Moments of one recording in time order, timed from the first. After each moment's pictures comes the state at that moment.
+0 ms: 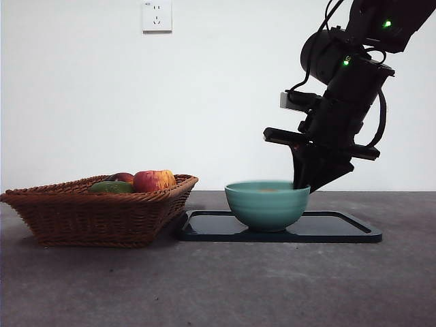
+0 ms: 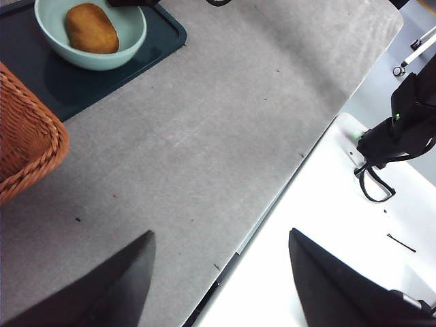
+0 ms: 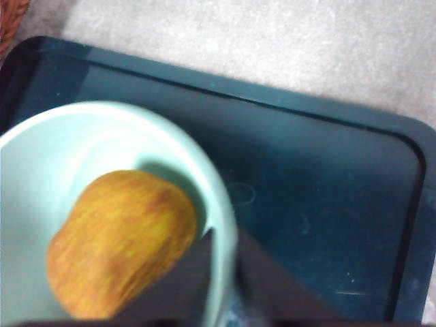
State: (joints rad) left arm -0.53 0.84 1.05 -0.98 0.52 0.04; right arm 0.37 1.80 1.20 -0.32 -0.10 0.20
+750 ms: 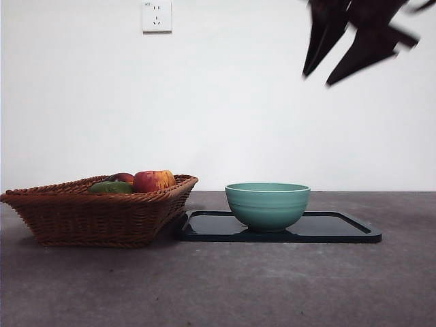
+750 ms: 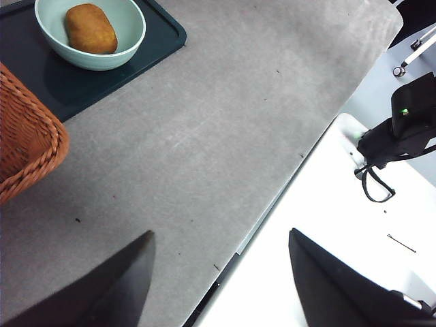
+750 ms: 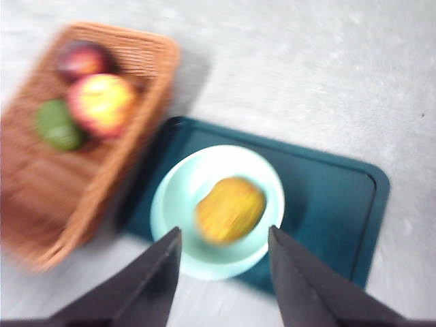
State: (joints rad) left arm -0.53 0.84 1.05 -0.98 0.52 0.04; right arm 0.37 1.31 1.20 -0.59 -0.20 0.19
